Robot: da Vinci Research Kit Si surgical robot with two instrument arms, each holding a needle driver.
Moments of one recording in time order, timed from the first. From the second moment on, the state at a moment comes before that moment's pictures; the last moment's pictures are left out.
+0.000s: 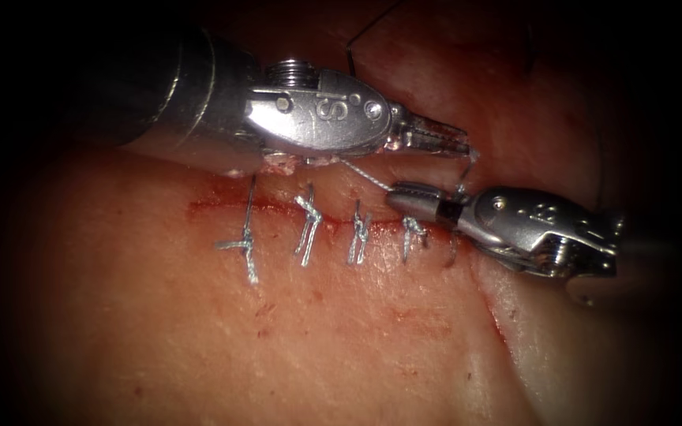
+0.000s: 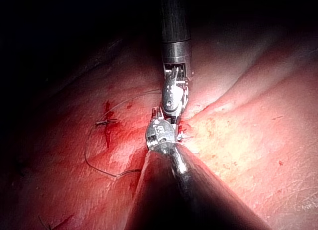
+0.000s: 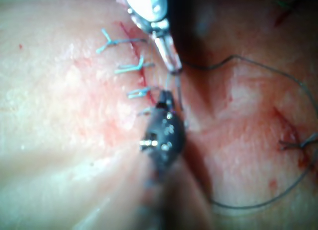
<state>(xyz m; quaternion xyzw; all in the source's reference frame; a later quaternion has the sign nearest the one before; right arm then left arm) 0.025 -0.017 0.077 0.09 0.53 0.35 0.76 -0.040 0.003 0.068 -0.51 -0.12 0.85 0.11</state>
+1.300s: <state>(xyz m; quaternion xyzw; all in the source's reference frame) 0.011 -0.021 0.067 0.16 0.51 0.29 0.80 -0.020 0.002 0.060 -0.50 -0.06 0.85 0.15</state>
